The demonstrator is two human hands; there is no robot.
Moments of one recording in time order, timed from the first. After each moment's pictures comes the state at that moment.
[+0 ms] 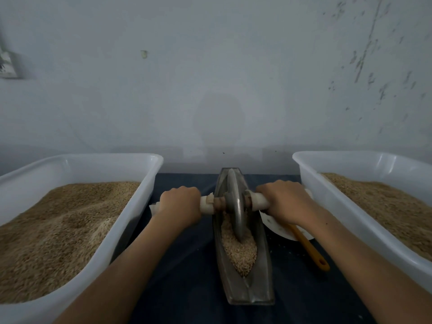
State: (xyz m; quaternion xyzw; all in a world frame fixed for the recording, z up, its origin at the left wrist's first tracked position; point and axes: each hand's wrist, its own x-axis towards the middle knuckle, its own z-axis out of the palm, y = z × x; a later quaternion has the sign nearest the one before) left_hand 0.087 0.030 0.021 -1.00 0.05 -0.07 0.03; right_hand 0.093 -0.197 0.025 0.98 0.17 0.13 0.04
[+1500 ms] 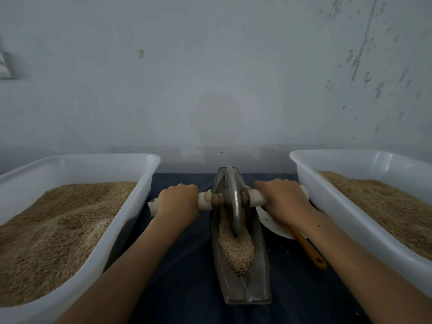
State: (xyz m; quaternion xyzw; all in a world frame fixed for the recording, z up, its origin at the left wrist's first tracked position) left_hand 0.087 0.028 0.018 -0.99 0.05 -0.13 0.03; right_hand 0.098 -0.199 0.015 0.97 0.17 0.20 0.03
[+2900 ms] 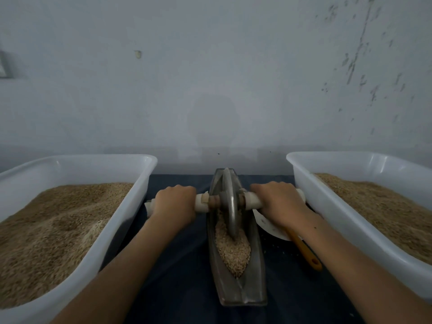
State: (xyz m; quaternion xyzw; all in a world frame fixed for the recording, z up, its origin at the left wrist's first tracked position) left_hand 0.087 0.028 0.019 -0.99 0.07 -0.13 0.04; right_hand 0.095 -0.197 0.017 0.97 0.17 0.18 0.04
